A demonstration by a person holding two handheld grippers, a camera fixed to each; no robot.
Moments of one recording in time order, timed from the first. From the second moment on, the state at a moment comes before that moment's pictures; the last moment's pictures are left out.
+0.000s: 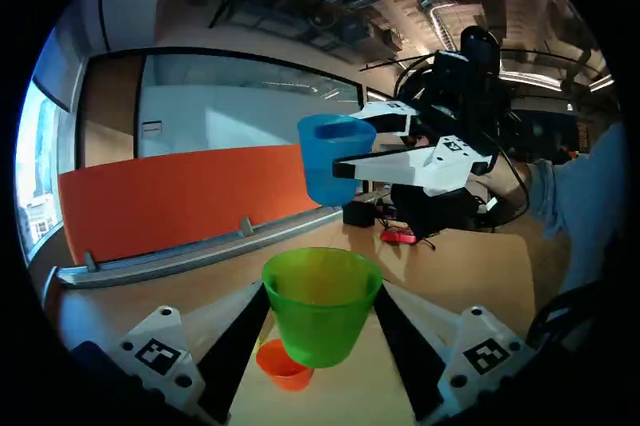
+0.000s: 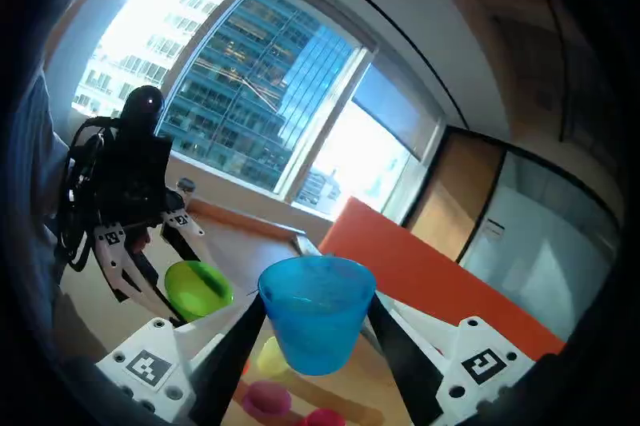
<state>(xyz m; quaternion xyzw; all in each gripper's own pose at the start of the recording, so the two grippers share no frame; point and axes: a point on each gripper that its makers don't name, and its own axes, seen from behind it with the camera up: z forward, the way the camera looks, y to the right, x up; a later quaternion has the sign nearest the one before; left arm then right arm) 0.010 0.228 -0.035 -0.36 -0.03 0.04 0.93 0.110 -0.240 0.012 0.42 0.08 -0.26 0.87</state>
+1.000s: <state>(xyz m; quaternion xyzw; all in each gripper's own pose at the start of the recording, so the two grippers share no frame) 0.021 0.249 -0.039 -0.38 -0.01 0.04 0.92 0.159 -0.255 0.026 0.38 0.17 -0.41 0.81</state>
